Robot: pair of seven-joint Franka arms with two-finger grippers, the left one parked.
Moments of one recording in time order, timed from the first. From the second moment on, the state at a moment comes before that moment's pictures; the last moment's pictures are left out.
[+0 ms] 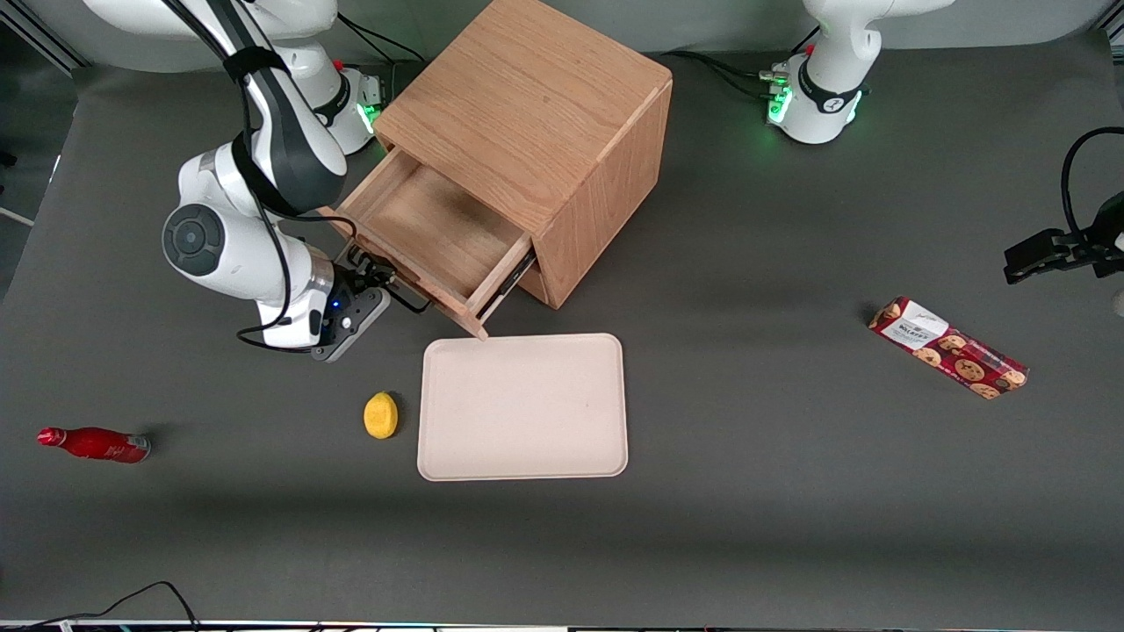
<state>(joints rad) 0.04 0.19 0.27 -1.95 0.13 2.03 -0.51</state>
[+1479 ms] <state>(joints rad) 0.02 0.24 0.18 -1.87 0.10 2.03 -0.58</state>
